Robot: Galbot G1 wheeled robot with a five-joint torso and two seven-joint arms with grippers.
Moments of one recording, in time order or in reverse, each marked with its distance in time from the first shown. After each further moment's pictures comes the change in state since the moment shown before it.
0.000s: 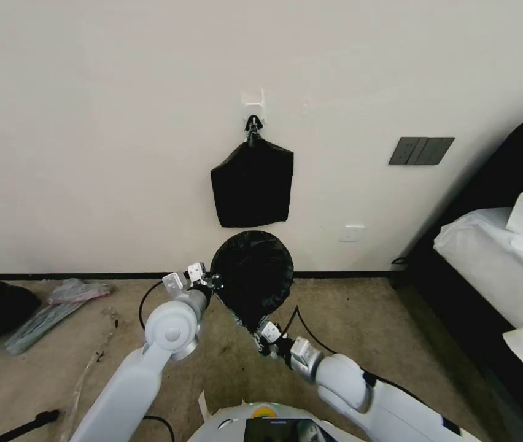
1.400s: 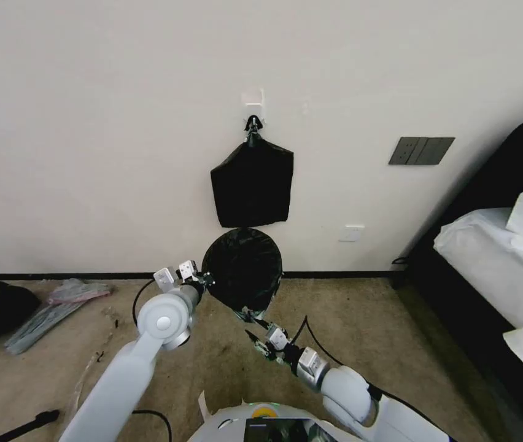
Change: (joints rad) left arm -0.035 0.034 -0.053 0.051 -0.094 -0.002 -0.038; right arm -0.163 -0.023 0.111 0.060 -0.092 0.123 -0.038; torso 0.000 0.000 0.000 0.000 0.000
